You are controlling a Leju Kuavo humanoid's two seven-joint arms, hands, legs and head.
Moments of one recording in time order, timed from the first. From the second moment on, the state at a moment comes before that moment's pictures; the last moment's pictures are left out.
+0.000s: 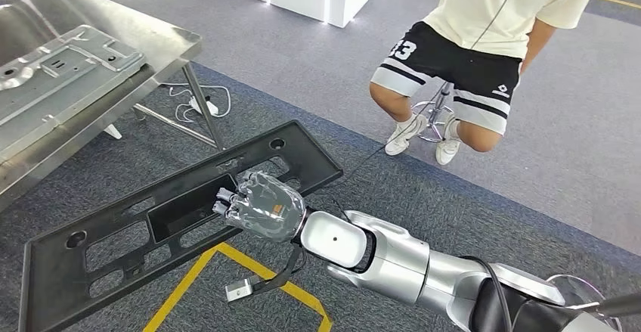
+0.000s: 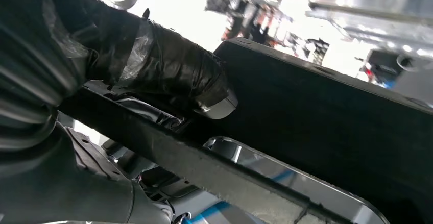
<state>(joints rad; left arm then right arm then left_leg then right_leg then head) -0.07 -0.03 1.08 -0.19 -1.14 -0.02 -0.18 -0.65 -0.17 0.89 -1.40 1.28 -0.05 -0.06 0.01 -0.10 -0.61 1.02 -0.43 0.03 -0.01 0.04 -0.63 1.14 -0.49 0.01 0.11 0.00</state>
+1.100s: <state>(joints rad) -0.07 -0.03 1.08 -0.19 -1.14 -0.03 -0.19 -0.67 -0.12 0.93 -1.30 1.29 -0.06 -0.04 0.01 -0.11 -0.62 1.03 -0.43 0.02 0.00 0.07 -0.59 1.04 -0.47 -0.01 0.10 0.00</state>
